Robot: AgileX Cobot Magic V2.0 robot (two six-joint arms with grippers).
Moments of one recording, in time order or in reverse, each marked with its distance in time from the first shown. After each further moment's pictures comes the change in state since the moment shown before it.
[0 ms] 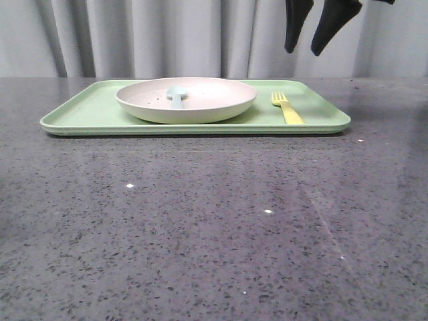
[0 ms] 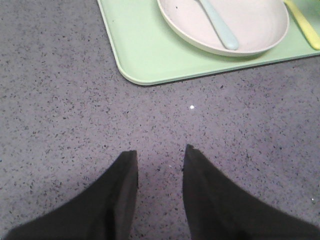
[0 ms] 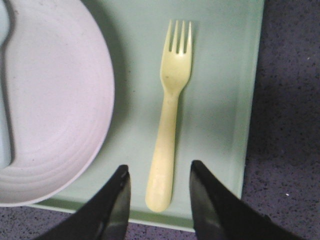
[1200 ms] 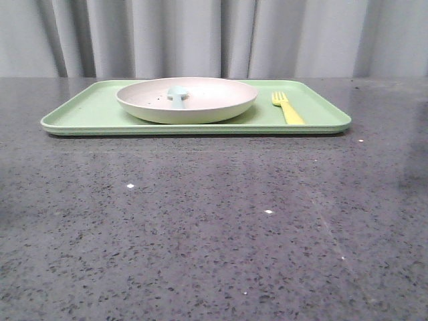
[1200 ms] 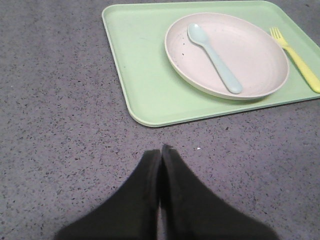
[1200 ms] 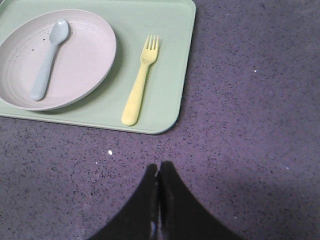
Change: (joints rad) left arm 0.000 -0.009 0.002 0.002 -0.120 0.000; right arm 0.000 -0.988 0.964 -0.117 -0.484 -0.026
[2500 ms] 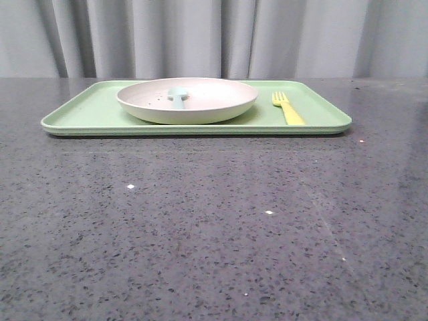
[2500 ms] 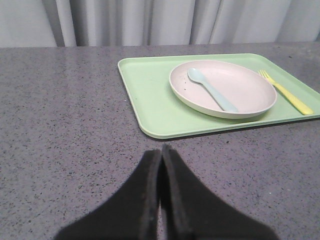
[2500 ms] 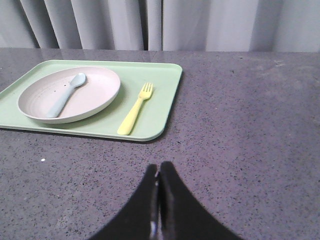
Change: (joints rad) left arm 0.000 -0.458 0.288 0.023 -0.117 0.000; right arm 0.000 -0.678 0.492 -0.066 -0.213 0.000
